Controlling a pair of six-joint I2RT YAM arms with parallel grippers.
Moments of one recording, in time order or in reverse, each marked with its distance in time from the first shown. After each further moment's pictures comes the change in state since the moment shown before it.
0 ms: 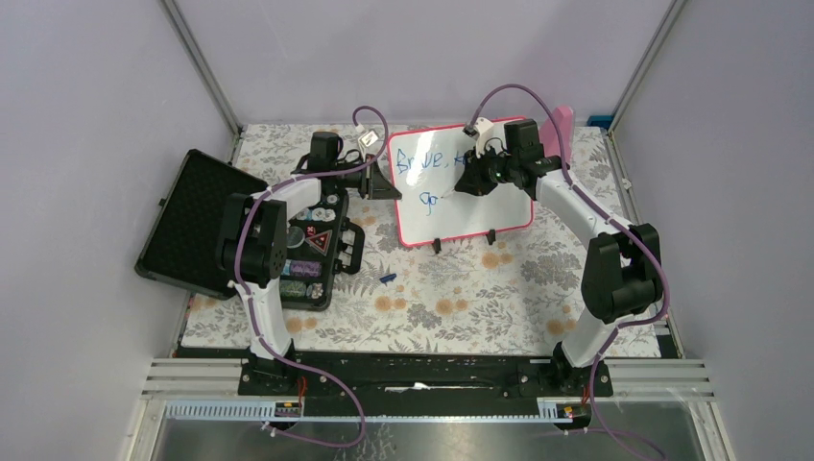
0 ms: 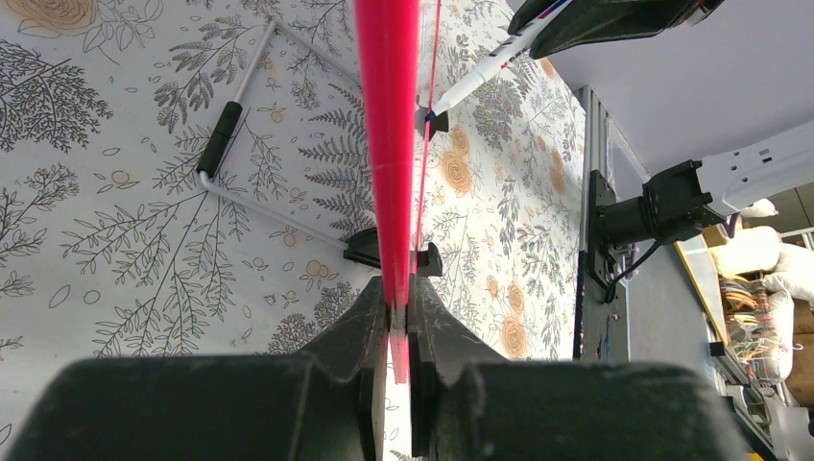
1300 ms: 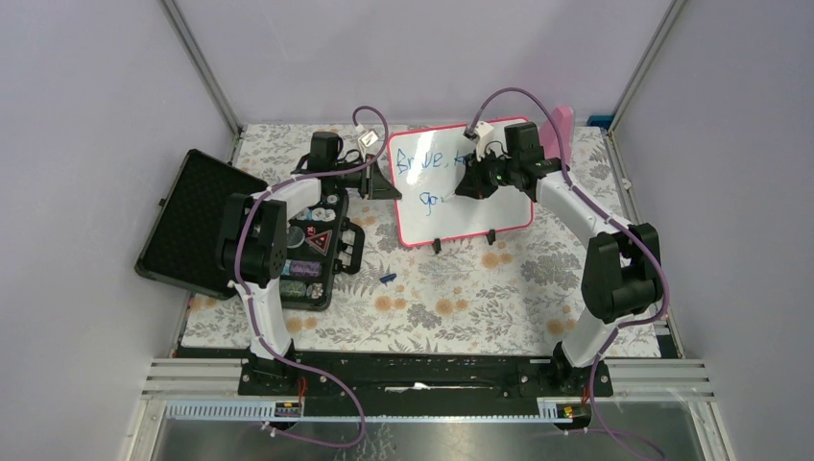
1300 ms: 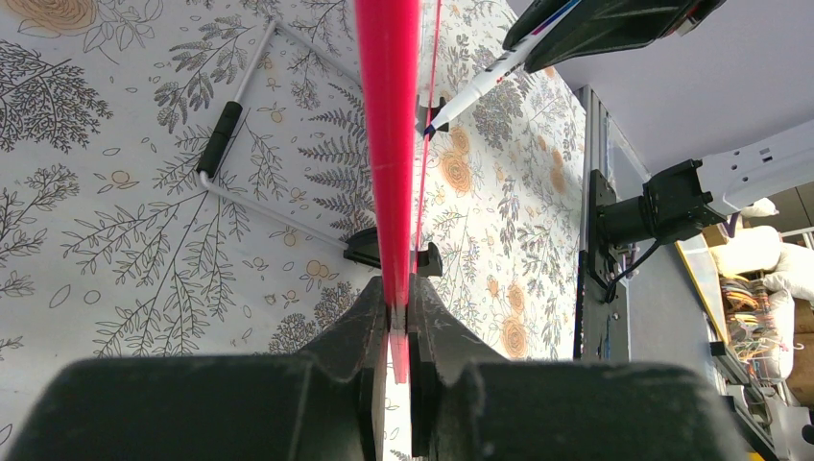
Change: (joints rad) left arm 0.000 0.000 0.000 -0.001 0.000 0.002; right arm -0.002 0.000 -0.018 -0.002 -0.021 -0.004
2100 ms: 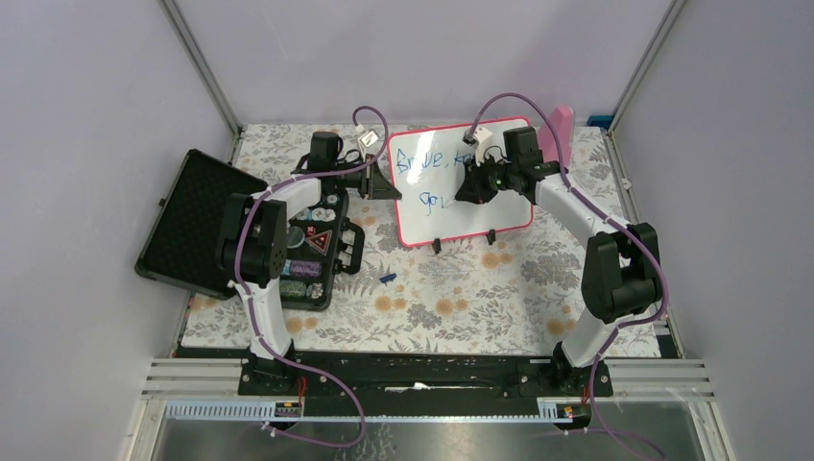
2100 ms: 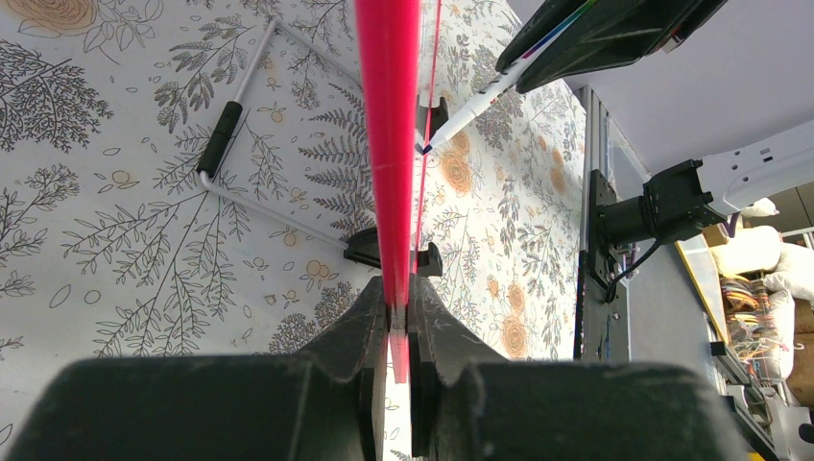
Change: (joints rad) left arm 0.000 0.000 0.000 0.000 0.000 0.000; right arm 0.002 0.000 -0.029 -0.001 -0.014 -0.019
